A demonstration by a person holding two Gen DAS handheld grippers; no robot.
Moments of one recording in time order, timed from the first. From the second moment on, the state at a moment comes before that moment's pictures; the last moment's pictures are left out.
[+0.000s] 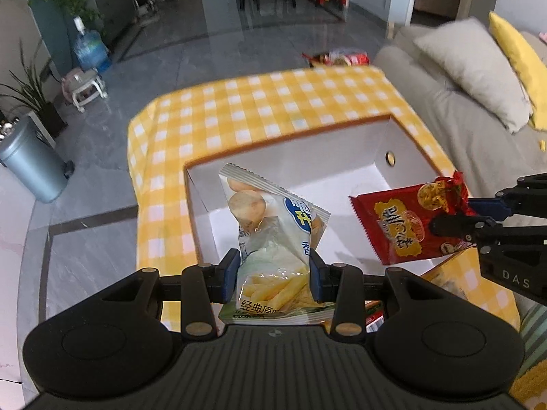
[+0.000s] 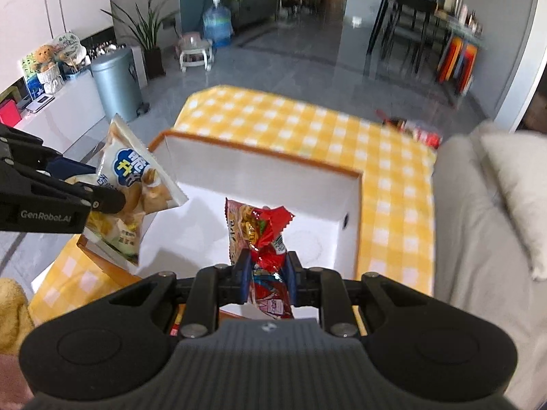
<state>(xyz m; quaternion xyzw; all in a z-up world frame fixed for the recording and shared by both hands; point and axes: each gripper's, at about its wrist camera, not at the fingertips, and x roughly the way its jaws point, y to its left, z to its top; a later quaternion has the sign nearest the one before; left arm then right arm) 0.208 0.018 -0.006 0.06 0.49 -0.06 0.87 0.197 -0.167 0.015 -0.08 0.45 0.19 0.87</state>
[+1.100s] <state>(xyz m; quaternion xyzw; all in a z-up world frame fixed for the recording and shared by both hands) 0.245 -0.008 -0.079 0.19 0.59 -0.02 0.78 0.277 -0.130 -0.082 -0.10 0.62 0.17 0.76</state>
